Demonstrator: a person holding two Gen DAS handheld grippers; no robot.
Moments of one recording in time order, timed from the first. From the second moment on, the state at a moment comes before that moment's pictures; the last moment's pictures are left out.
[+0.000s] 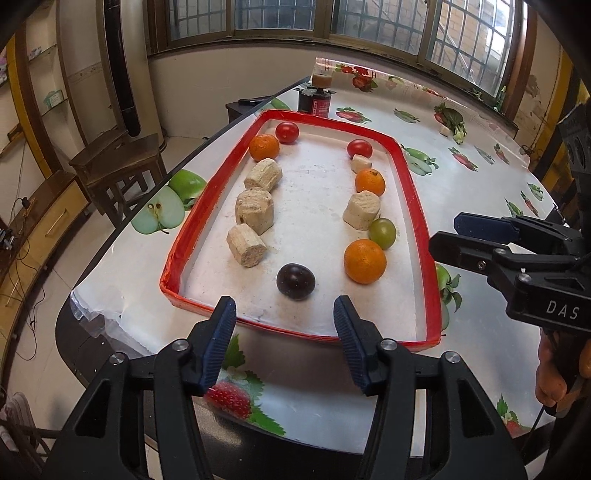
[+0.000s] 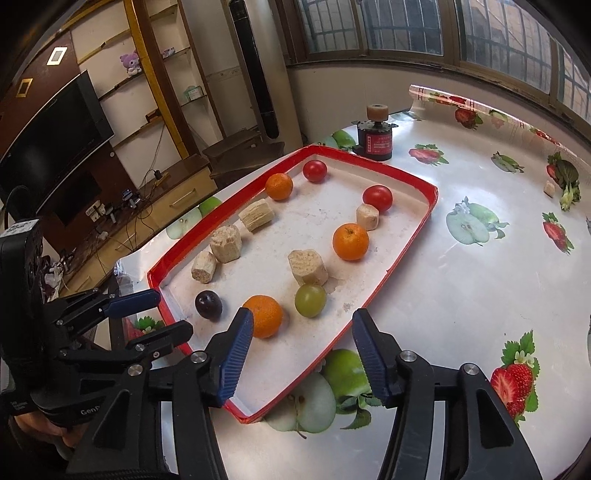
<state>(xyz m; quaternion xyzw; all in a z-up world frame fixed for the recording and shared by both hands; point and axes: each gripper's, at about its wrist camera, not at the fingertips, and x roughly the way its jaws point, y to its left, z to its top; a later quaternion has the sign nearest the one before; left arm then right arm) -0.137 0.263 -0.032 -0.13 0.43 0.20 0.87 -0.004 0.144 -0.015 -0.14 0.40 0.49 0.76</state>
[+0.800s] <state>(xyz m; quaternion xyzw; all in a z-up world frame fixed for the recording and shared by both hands) -0.173 0.237 -0.020 -0.08 0.40 0.24 0.88 -0.031 0.110 -0.016 -0.24 0.34 0.58 0.70</state>
